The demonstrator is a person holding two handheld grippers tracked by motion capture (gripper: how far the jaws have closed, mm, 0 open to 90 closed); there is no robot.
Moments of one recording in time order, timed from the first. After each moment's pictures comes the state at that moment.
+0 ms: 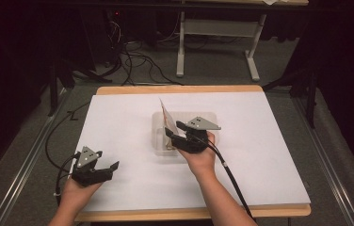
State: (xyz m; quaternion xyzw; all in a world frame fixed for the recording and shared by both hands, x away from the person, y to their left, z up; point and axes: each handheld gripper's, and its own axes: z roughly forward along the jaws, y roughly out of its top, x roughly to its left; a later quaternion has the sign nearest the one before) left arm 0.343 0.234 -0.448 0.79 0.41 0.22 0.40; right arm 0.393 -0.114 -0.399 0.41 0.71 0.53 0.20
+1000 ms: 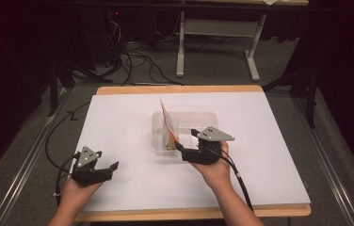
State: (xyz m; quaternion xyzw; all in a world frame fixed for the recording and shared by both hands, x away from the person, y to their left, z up) left arm 0.343 0.235 -0.449 0.79 0.42 0.22 0.39; right arm 0.356 -0.148 -0.397 0.39 0.73 0.51 0.21
